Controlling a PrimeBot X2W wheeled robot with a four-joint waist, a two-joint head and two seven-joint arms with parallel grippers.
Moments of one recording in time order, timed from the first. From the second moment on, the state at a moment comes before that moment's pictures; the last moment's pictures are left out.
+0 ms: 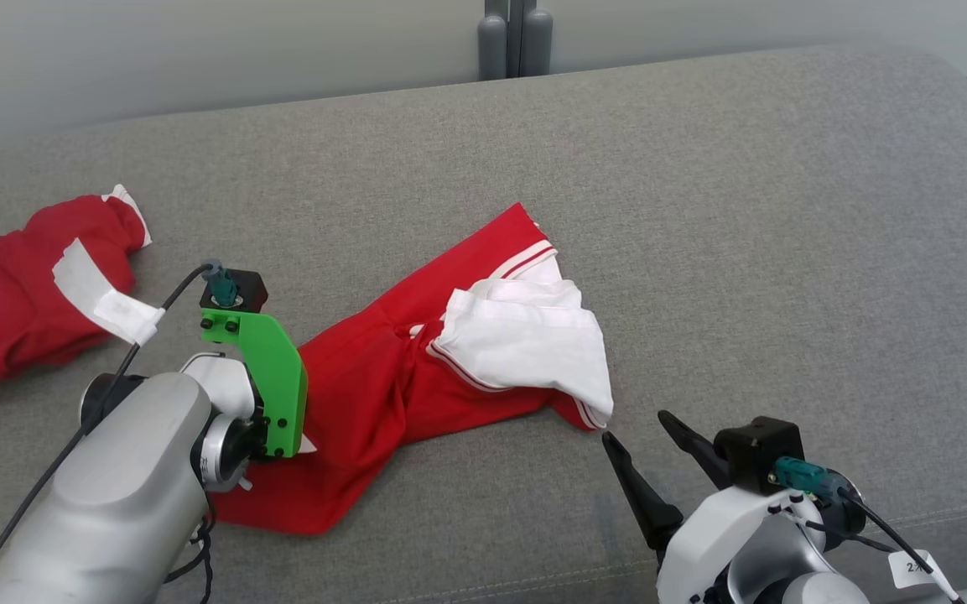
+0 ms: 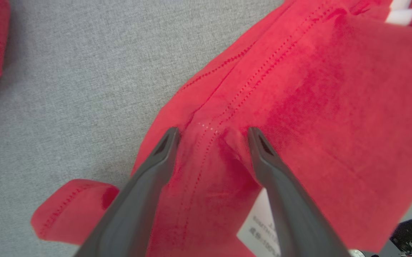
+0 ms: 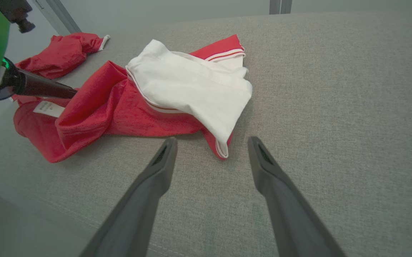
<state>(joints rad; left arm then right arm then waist) -0.73 0.39 -0.86 0.63 -0.87 0.14 0.68 0.01 -0.05 0.26 -0.04 0.20 0.13 0.21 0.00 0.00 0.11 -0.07</state>
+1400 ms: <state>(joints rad) -0.81 0.29 -0.63 0.63 -0.86 0.06 -0.14 0.04 -0.05 0.23 -0.01 0.22 0.13 0.20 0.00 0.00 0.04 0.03</state>
